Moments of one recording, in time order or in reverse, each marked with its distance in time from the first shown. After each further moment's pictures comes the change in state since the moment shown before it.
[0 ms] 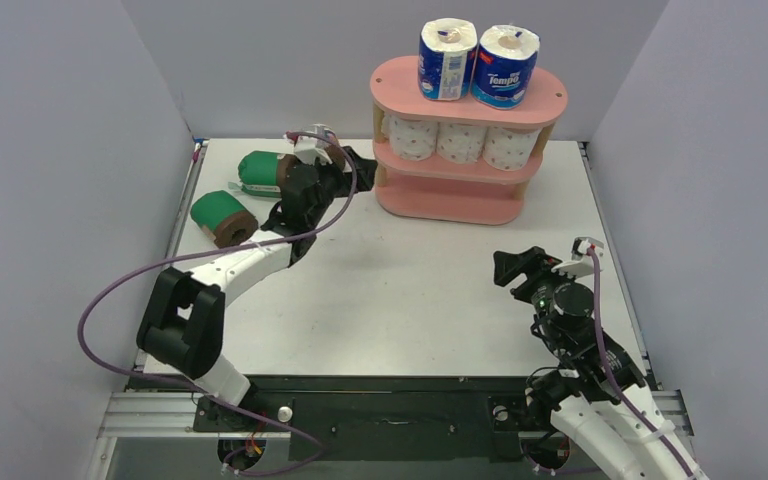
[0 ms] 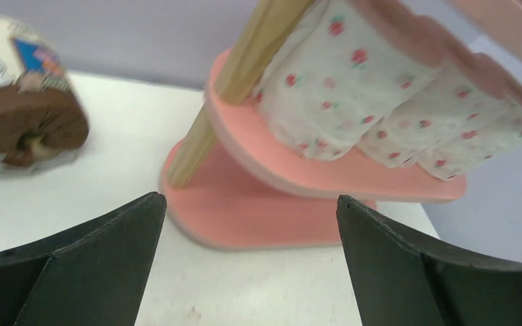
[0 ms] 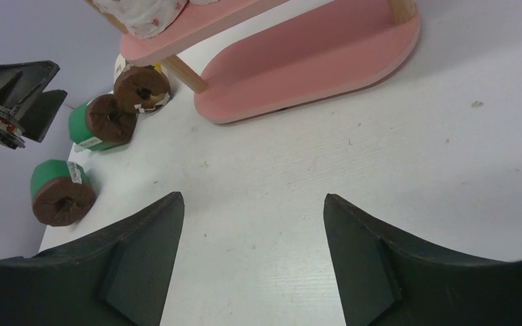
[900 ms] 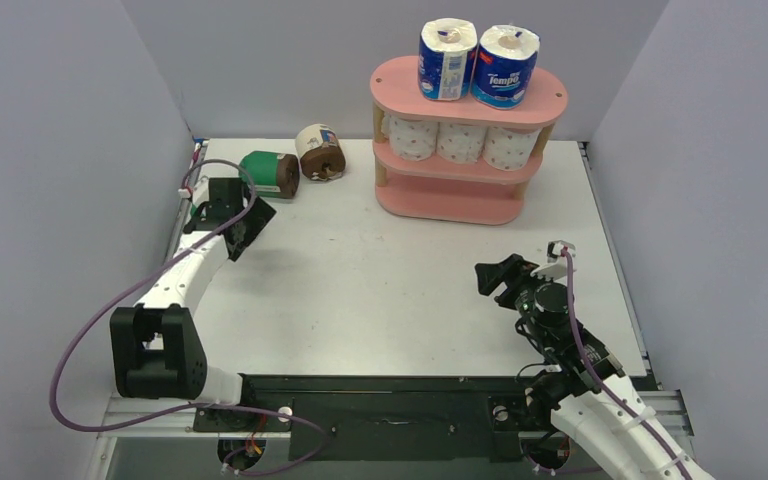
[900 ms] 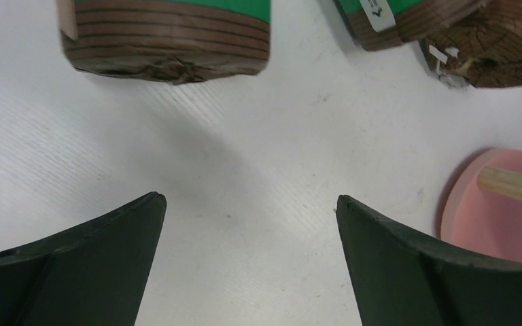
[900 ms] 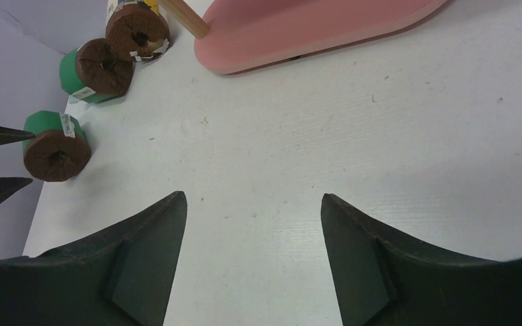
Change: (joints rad) left arm 0.438 -0.196 -0.057 -0.974 -0.126 -0.359; right arm 0.000 0.048 -0.136 0.113 -0.129 0.026
